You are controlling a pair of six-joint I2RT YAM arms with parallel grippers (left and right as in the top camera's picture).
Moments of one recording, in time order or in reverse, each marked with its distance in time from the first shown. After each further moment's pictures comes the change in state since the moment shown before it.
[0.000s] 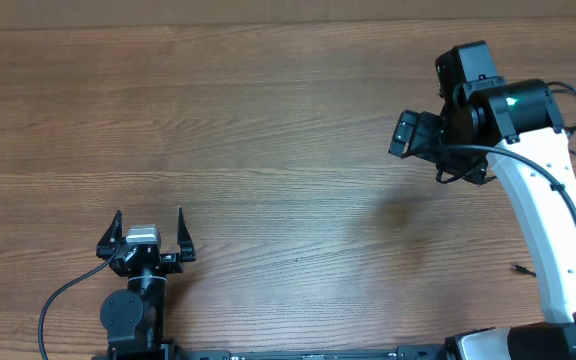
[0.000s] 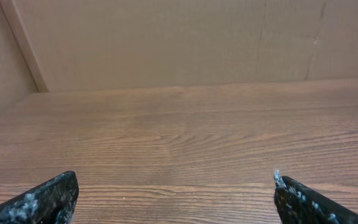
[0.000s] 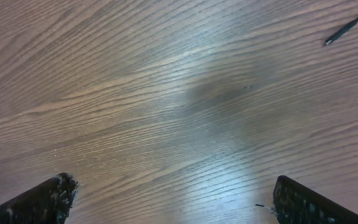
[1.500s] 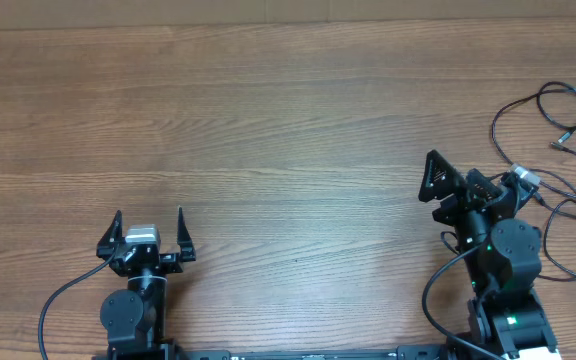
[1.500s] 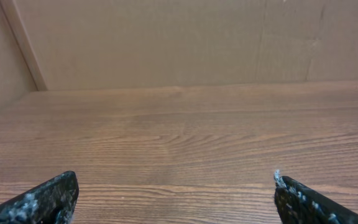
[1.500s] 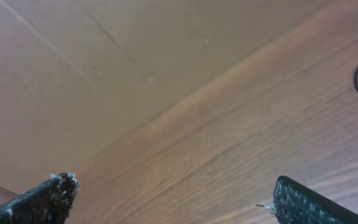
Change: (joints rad) left arm 0.000 0.000 0.000 0.000 0.000 -0.010; right arm -0.068 -0.977 -1.254 1.392 0.089 0.135
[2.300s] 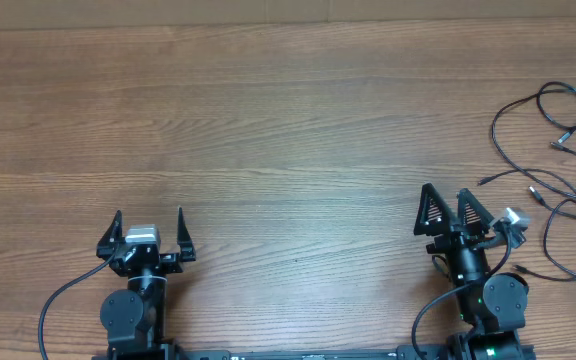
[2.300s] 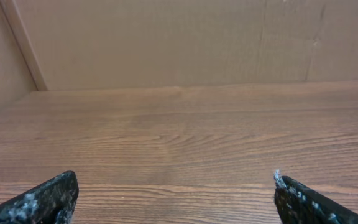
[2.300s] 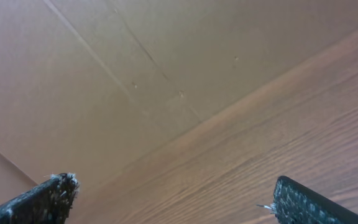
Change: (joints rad) left arm 0.000 0.000 0.000 0.000 0.000 0.000; right arm 0.000 -0.357 -0.369 0.257 -0.051 0.000
